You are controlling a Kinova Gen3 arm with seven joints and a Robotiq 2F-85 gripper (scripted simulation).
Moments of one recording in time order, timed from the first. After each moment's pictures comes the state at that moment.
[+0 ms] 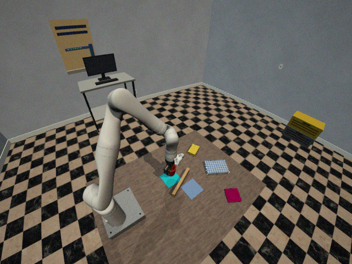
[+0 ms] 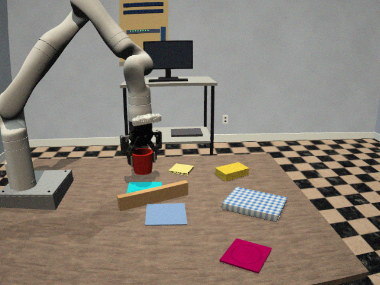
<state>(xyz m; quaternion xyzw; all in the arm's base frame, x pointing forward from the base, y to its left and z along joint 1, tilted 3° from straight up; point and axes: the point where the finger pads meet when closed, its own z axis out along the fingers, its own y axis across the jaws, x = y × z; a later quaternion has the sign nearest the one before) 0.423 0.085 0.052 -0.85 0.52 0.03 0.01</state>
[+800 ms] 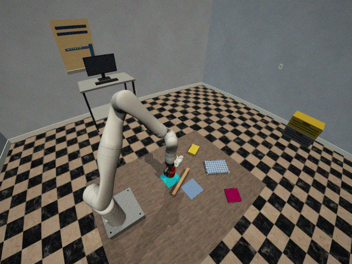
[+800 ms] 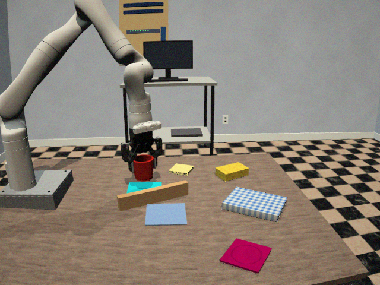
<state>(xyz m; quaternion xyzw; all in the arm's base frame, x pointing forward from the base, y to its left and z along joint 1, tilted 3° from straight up) 0.423 0.089 0.028 -0.85 0.52 0.02 0.01</state>
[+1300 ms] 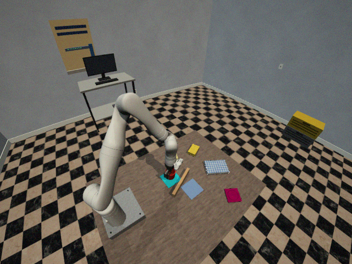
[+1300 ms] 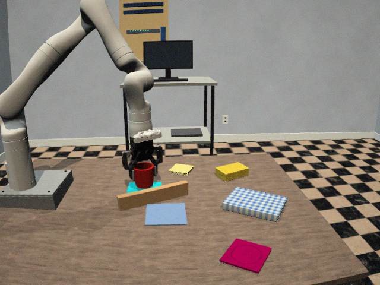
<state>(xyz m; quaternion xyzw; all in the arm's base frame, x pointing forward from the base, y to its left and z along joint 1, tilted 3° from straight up) 0.422 0.091 0.000 -0.85 0.52 0.02 0.01</state>
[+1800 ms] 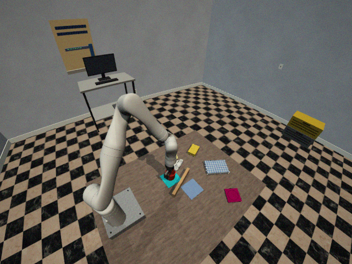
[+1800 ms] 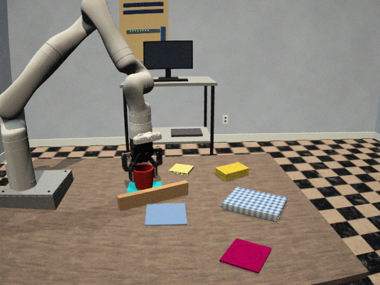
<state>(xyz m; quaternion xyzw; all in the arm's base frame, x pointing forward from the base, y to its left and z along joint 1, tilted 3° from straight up) 0.421 0.089 -0.005 -0.85 0.52 0.03 0.01</state>
